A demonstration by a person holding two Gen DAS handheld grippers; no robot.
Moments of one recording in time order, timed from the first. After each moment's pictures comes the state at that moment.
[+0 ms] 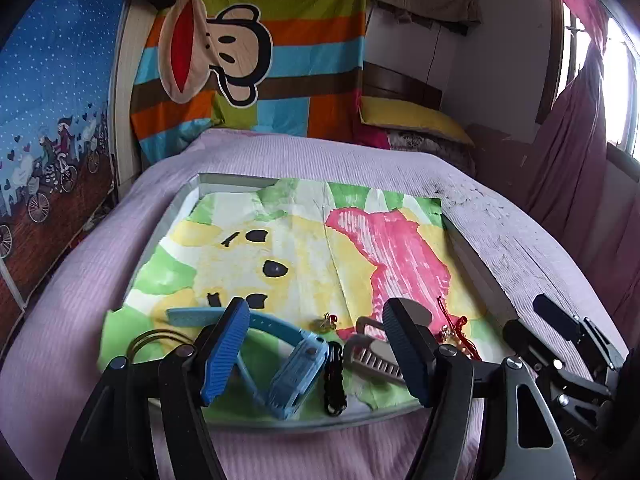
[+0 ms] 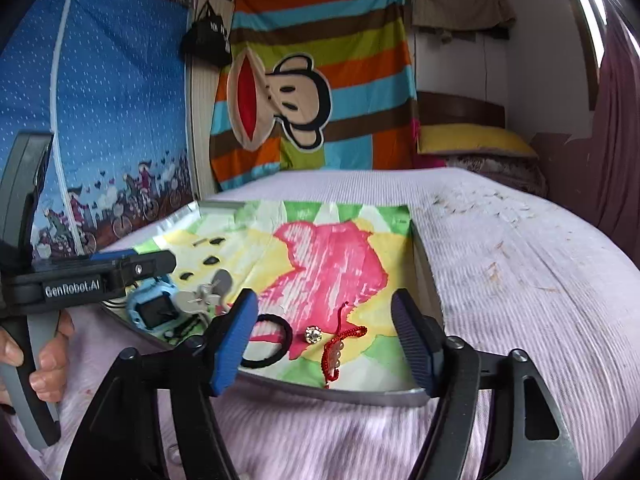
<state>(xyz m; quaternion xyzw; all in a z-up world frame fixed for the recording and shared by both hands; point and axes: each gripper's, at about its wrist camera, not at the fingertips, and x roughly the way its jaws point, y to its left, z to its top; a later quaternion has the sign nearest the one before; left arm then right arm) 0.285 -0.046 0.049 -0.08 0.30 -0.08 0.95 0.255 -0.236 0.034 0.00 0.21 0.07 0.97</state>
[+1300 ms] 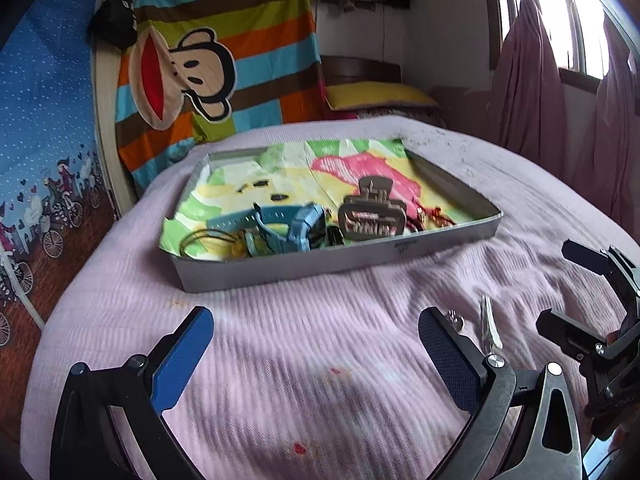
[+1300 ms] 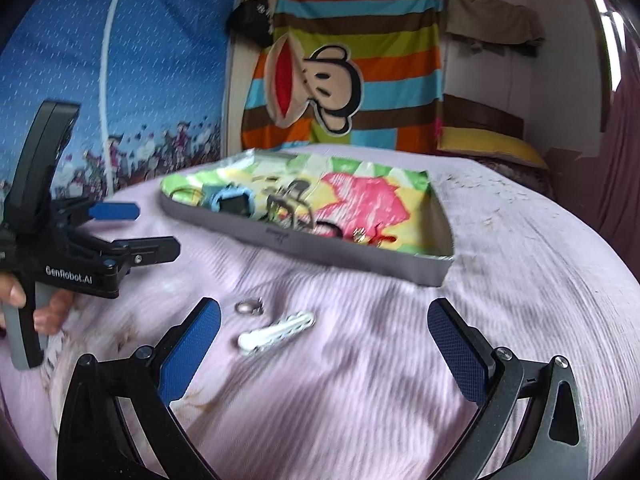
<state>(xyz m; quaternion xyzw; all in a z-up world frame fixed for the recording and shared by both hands) 0.183 -0.039 0.014 0.03 0.30 -0.12 0.95 0.148 -0.216 0.004 -0.07 0.24 0.10 0.96</state>
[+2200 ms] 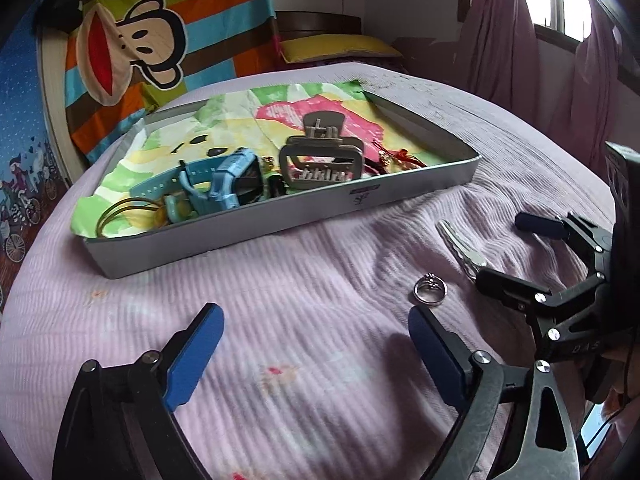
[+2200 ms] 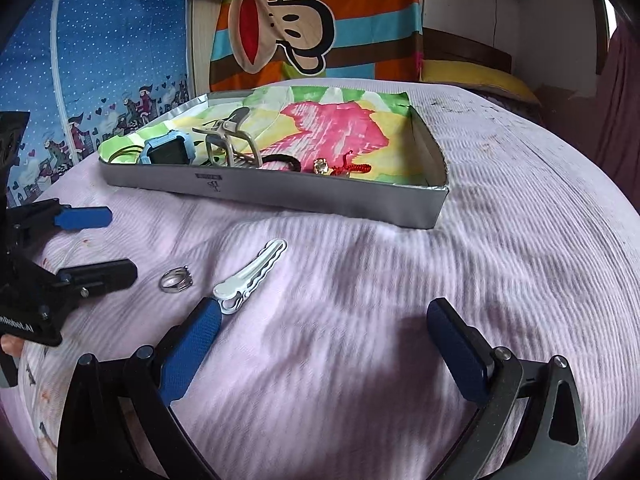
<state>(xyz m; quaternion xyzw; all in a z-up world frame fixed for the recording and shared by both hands) 0.208 -0.069 -0.010 0.07 0.37 -0.19 0.91 0.207 -0.238 -0.032 -0.03 0.35 0.06 0.94</state>
